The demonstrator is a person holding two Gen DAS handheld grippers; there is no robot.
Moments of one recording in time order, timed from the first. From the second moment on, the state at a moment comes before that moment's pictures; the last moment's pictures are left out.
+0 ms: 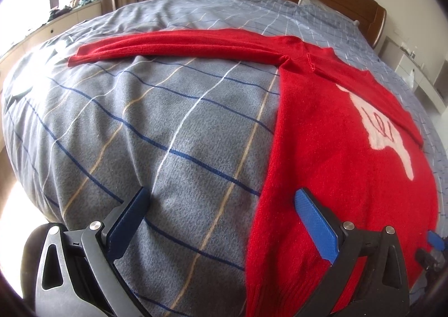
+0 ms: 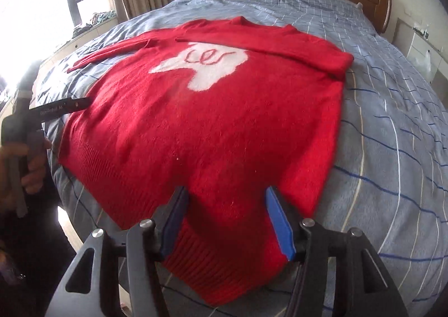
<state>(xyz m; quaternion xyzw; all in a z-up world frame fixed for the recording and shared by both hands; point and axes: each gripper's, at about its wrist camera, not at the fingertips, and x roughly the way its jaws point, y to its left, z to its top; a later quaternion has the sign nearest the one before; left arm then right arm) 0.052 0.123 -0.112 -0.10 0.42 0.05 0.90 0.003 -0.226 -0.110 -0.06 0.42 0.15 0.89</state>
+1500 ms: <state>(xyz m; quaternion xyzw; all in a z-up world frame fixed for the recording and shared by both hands) 0.253 0.011 0.120 -0.03 0.35 -0.19 0.92 -0.070 -0.251 -0.090 0.02 0.32 0.13 0.94</state>
